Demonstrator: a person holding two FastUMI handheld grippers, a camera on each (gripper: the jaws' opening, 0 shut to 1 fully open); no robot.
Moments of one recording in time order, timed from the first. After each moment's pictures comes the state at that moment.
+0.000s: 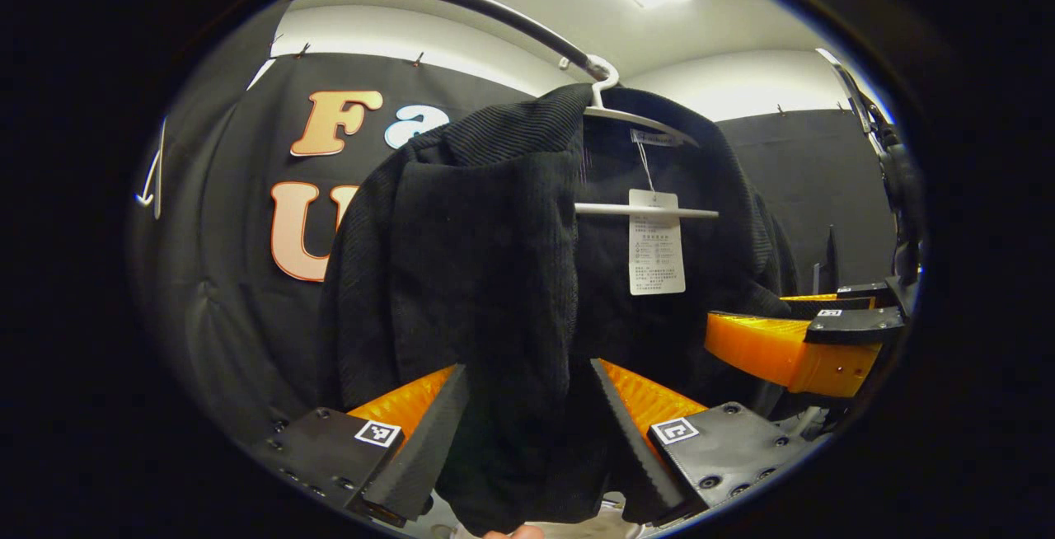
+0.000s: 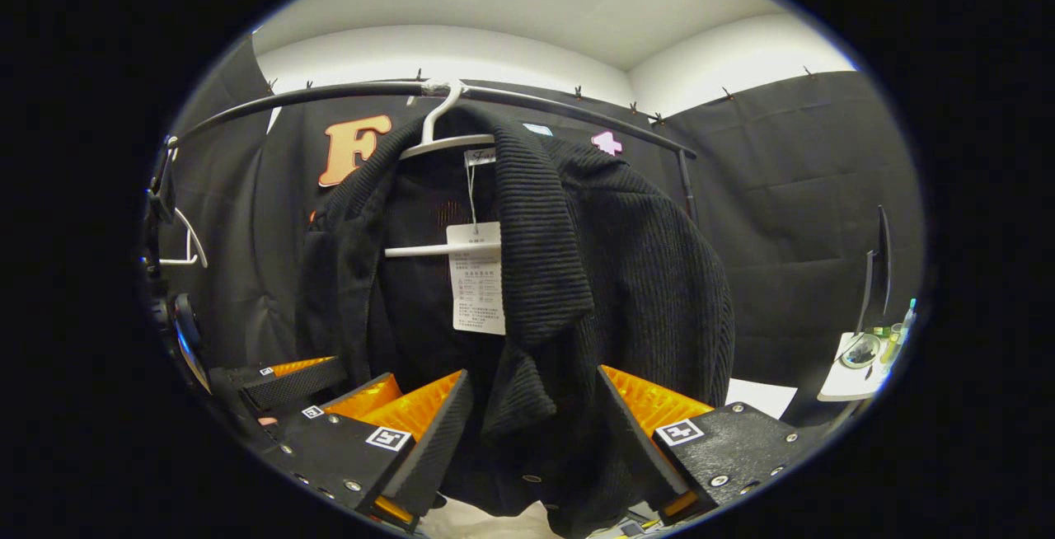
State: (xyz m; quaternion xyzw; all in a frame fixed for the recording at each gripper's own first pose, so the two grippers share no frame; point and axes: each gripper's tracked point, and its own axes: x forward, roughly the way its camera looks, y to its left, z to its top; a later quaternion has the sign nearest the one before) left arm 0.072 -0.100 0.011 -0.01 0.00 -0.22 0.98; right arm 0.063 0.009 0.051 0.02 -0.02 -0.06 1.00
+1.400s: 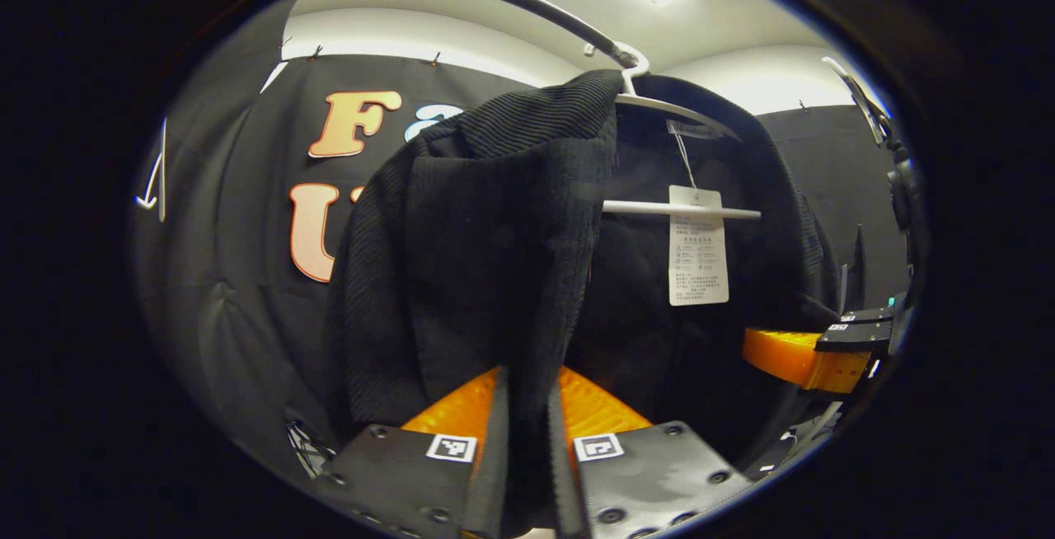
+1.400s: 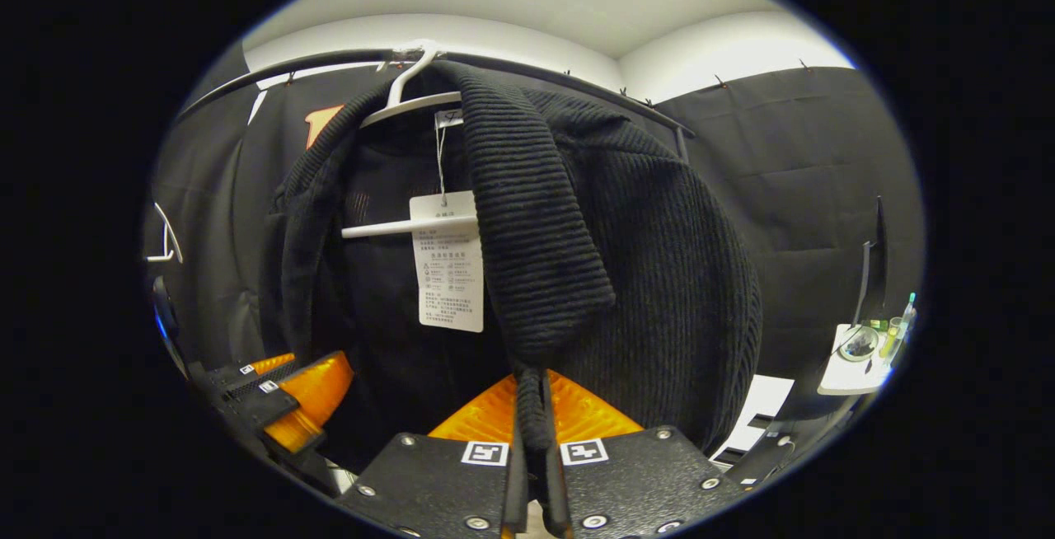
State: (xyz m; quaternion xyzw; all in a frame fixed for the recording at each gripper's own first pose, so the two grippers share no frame) left arm 0.095 -0.088 0.015 -0.01 0.00 -0.16 0.99; right arm 0.095 -0.007 0.035 0.02 0.01 -0.08 1.00
